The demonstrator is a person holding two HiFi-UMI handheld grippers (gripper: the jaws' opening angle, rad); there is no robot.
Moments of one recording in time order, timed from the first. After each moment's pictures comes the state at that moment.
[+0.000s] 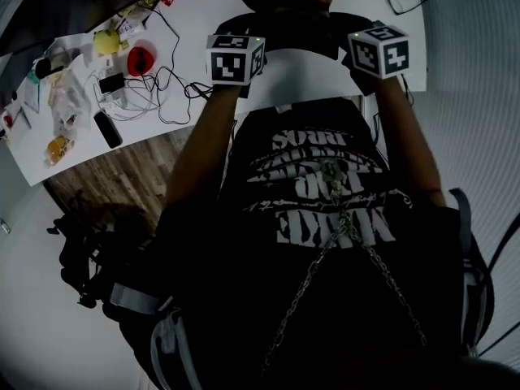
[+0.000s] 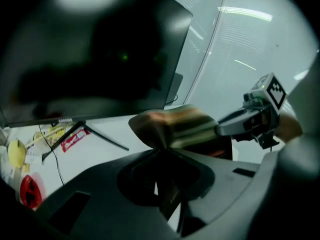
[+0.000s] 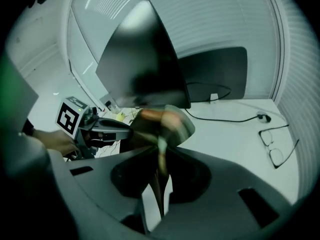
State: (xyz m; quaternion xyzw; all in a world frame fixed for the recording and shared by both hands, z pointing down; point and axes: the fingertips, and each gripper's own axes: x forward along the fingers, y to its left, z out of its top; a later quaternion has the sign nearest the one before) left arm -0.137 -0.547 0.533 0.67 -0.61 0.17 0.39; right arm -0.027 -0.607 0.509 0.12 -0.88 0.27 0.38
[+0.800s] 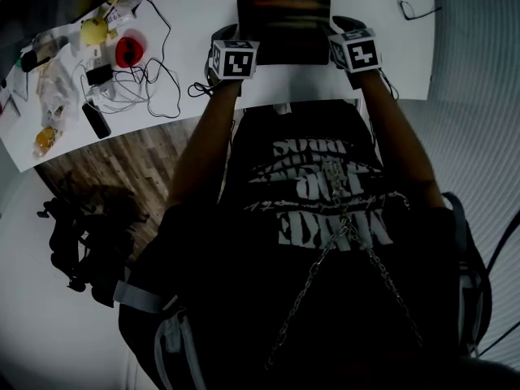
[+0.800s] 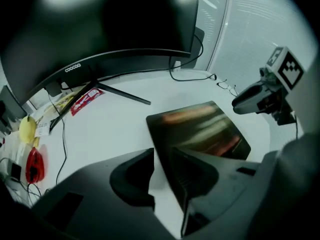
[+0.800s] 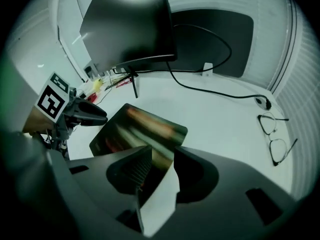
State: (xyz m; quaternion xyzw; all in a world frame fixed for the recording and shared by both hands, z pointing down) left arm -0.157 -0.496 0.684 0.57 -0.64 0.29 0.44; right arm 0.001 -0.619 0.653 0.15 -0.83 0.19 0.50
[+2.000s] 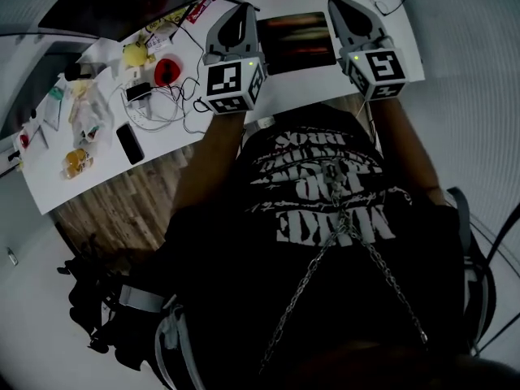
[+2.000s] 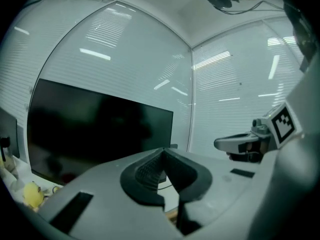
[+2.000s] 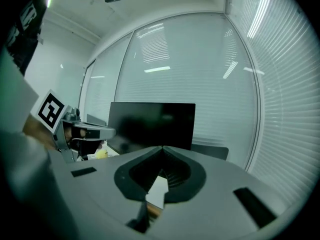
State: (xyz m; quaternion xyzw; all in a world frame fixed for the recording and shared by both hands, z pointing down) left arm -0.184 -0.479 0.332 0.70 -0.71 -0.02 0.08; right arm -0.052 -0.548 0.322 0.28 -0.95 -0.02 0.12
